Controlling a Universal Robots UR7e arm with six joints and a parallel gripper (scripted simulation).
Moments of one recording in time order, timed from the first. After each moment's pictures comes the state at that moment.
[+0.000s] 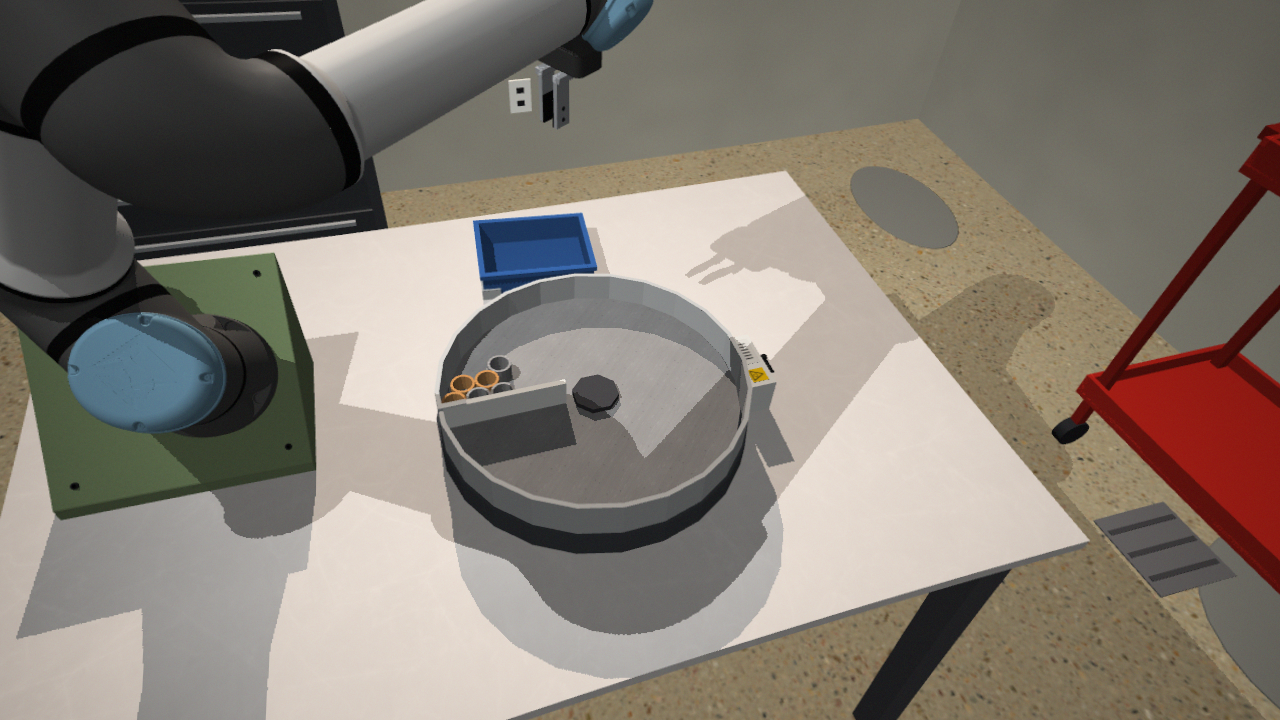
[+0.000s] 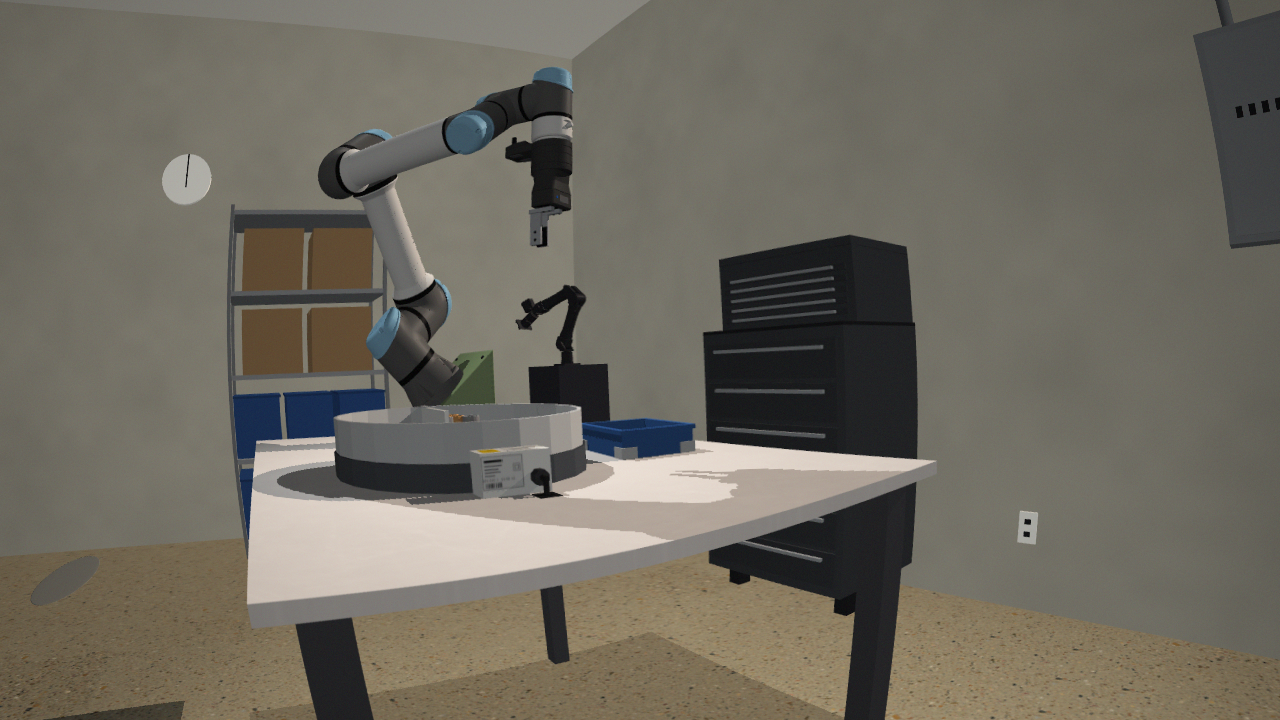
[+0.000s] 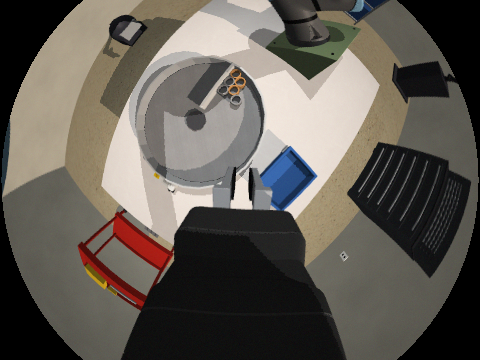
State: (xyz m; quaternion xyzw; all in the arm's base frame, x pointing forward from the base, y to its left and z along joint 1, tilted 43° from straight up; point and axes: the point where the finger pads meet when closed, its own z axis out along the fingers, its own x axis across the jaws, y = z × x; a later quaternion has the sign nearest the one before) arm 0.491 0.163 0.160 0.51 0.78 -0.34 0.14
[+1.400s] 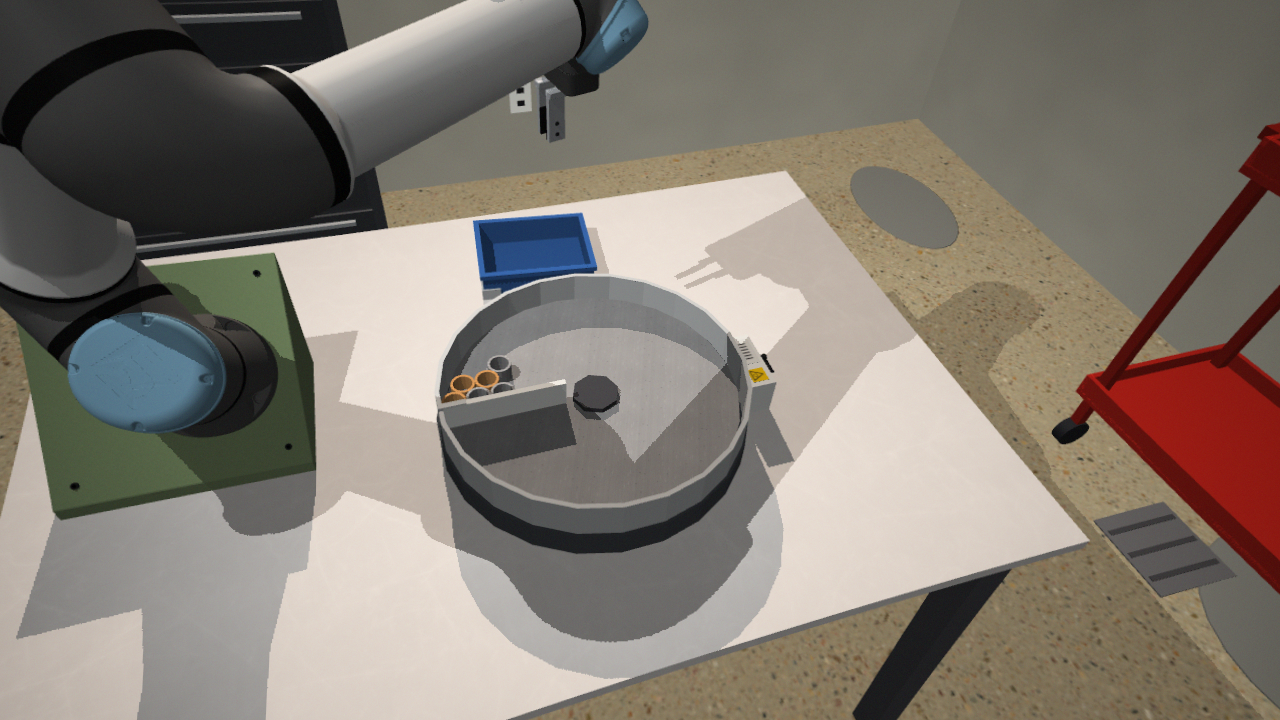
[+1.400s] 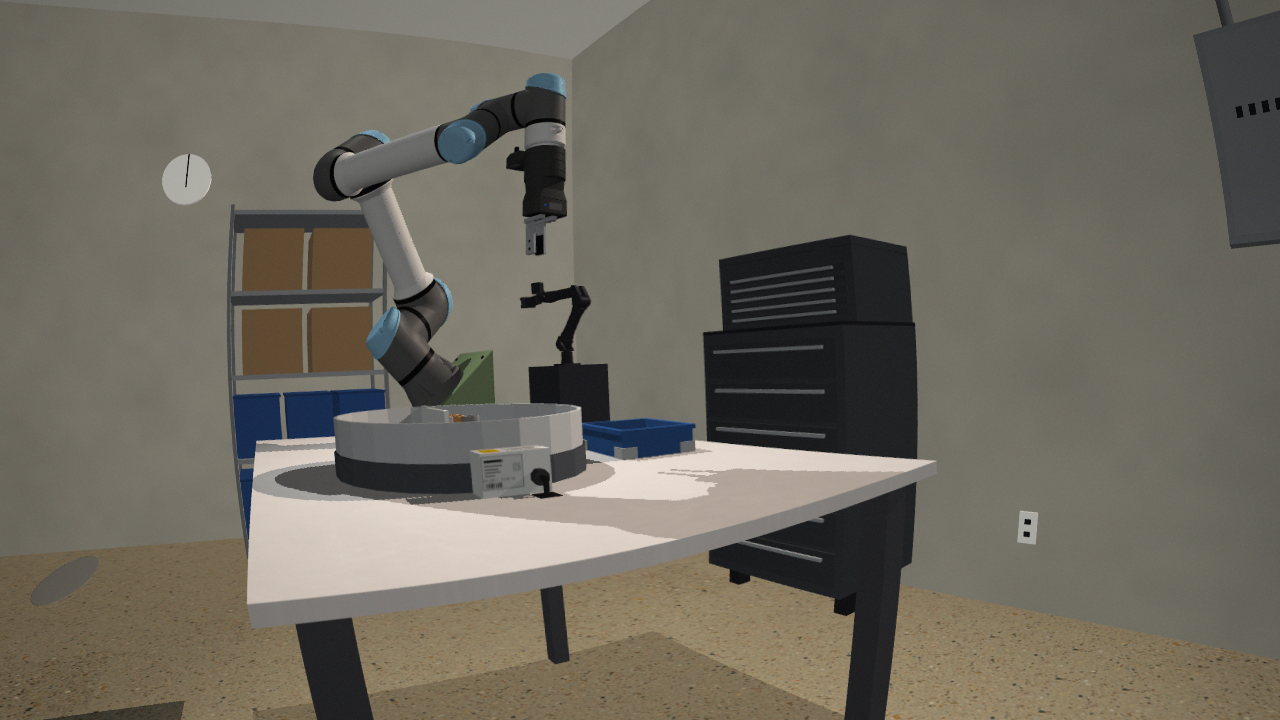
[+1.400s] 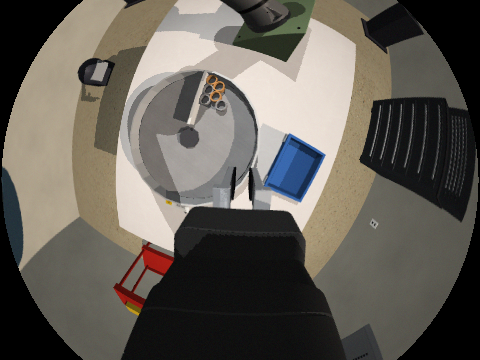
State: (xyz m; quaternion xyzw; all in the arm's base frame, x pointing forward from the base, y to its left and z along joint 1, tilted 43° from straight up) arm 0.483 0.150 0.153 0.62 0.70 -0.31 0.19
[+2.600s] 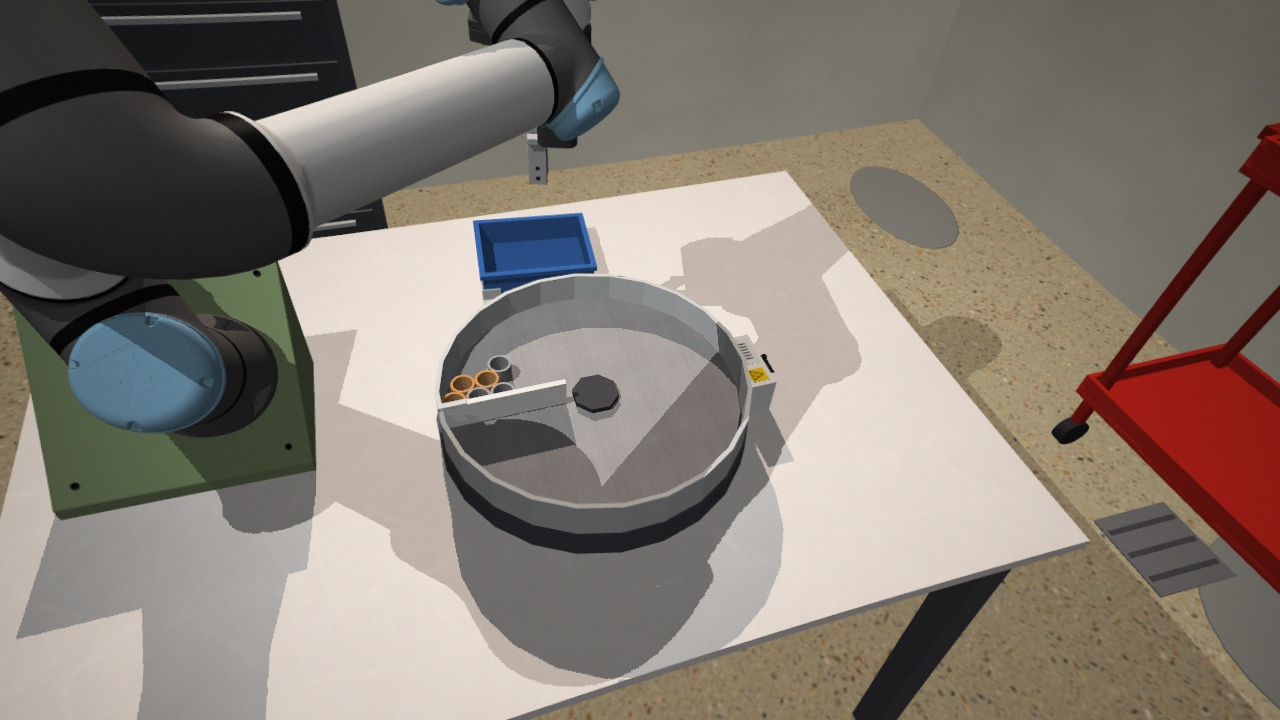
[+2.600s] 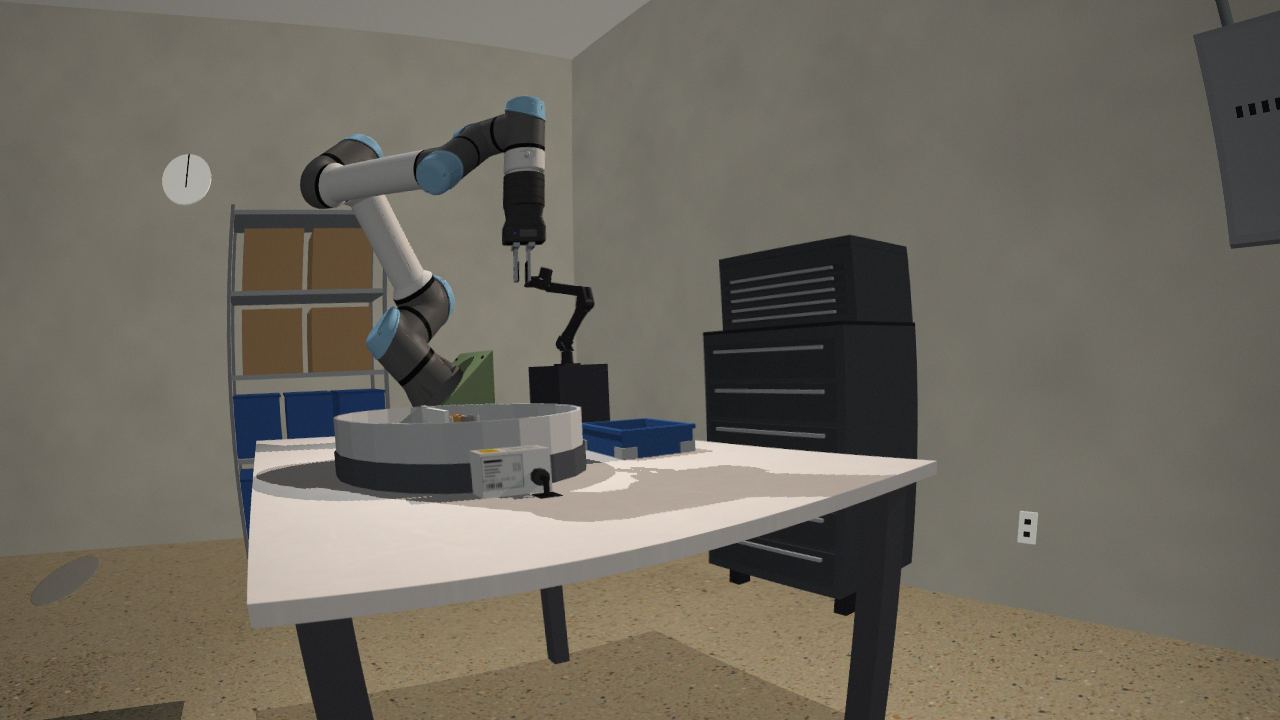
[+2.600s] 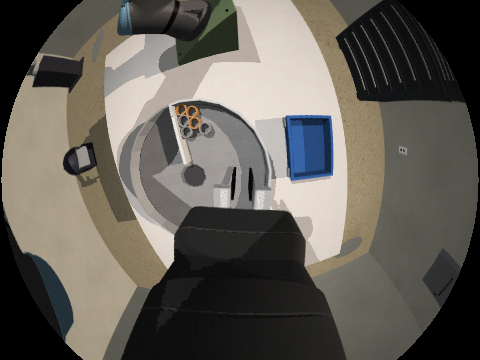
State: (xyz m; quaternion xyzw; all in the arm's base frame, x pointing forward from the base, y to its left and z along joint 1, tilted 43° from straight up) arm 0.455 0.110 0.131 0.78 0.50 -0.25 0.27
